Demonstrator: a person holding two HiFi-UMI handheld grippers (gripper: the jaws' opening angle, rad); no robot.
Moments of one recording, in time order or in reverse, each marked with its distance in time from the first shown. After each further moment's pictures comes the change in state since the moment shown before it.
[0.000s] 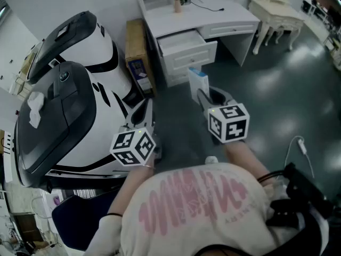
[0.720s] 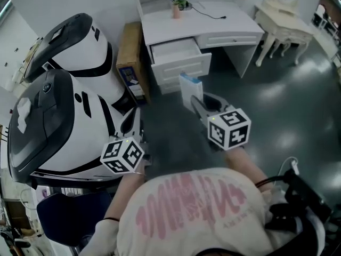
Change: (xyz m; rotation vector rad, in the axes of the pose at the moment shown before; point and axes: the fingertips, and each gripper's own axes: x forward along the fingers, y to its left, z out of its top) left arm 0.080 -0.032 -0.012 -0.051 -0.059 0.127; right arm 0.024 -0.099 0.026 -0.006 -0.018 0.228
